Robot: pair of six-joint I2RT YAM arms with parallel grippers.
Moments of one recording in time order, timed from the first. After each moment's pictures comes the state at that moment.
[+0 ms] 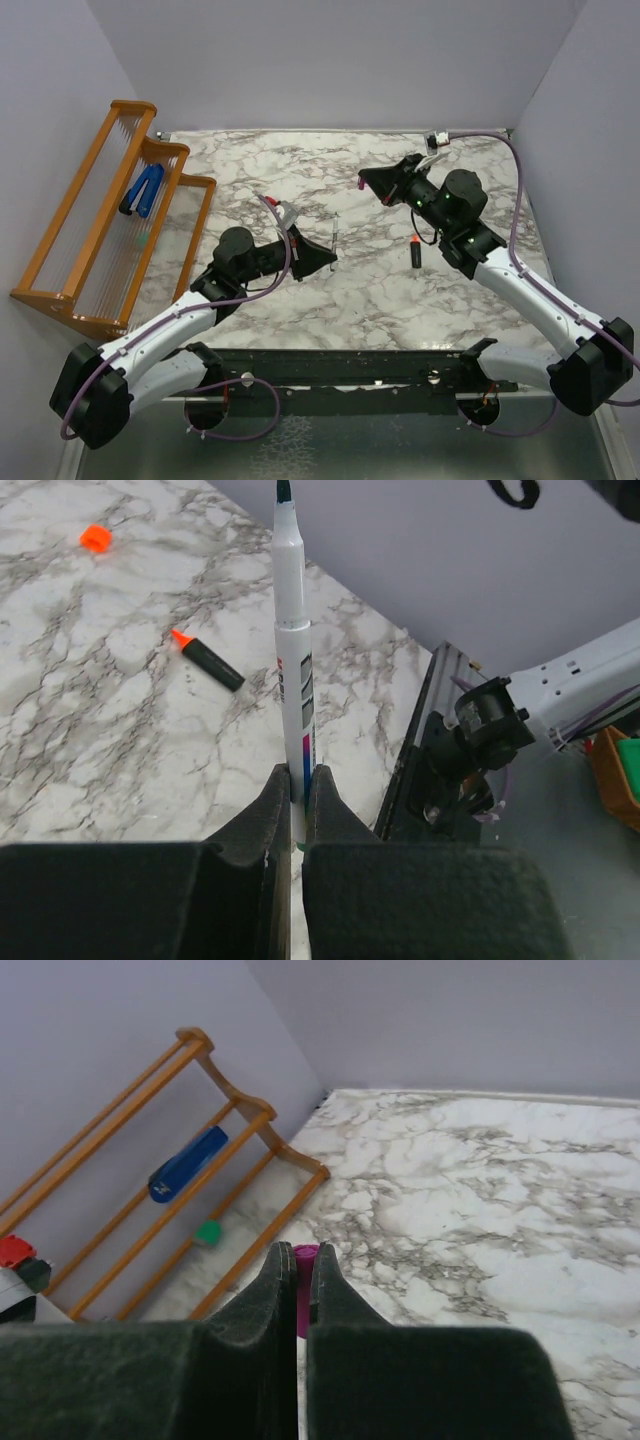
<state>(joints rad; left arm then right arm) -0.64 0.97 0.54 0.38 0.55 -0.45 0.56 1.17 0.99 0.24 -0.12 0.45</state>
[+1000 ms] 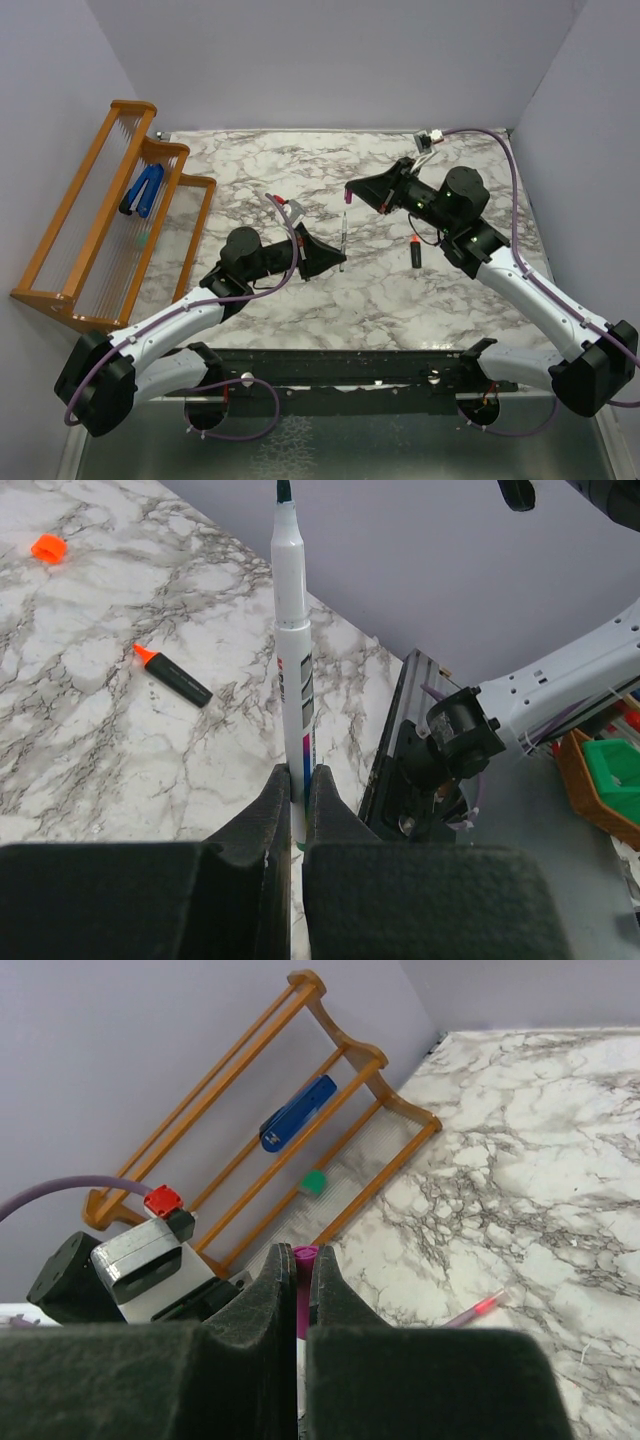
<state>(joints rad) -0.70 1.04 0.55 0.54 0.56 -0.52 0.58 1.16 1.02 0.22 -0.34 0.63</state>
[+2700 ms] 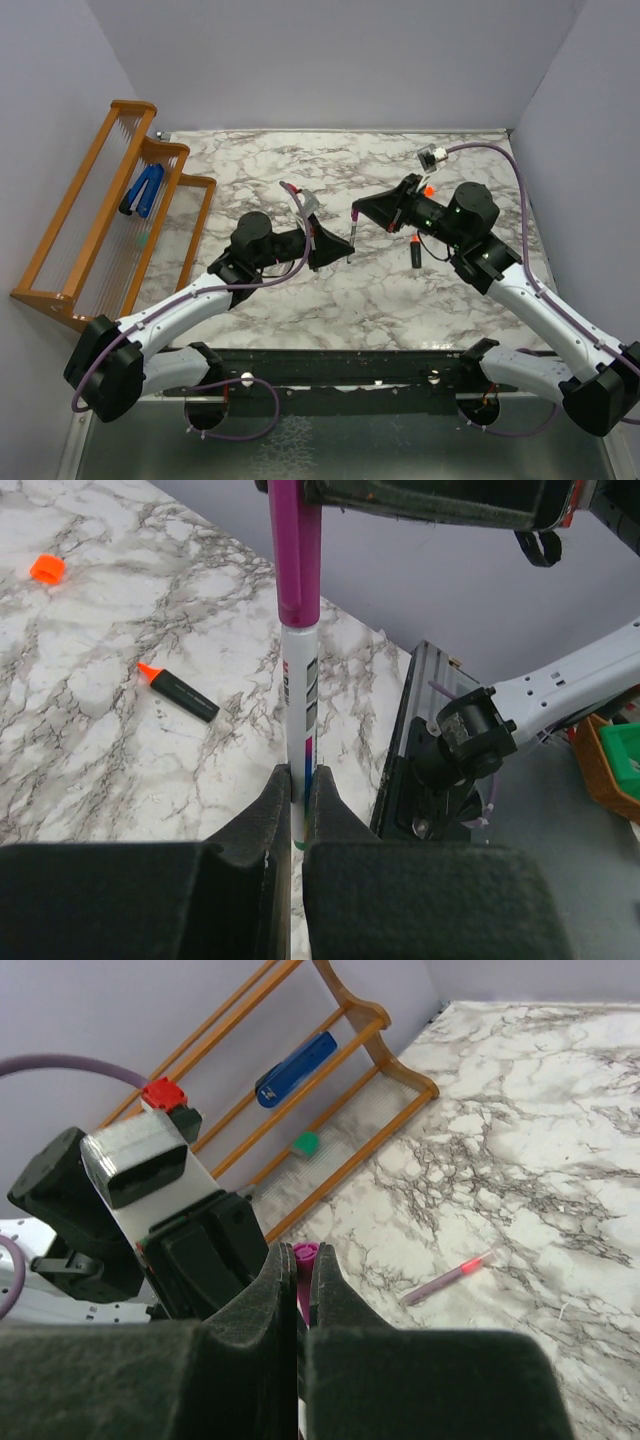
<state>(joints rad) -0.70 1.14 0.67 0.47 0.57 -0.46 0.59 1.05 0.93 0.15 -0.39 0.57</state>
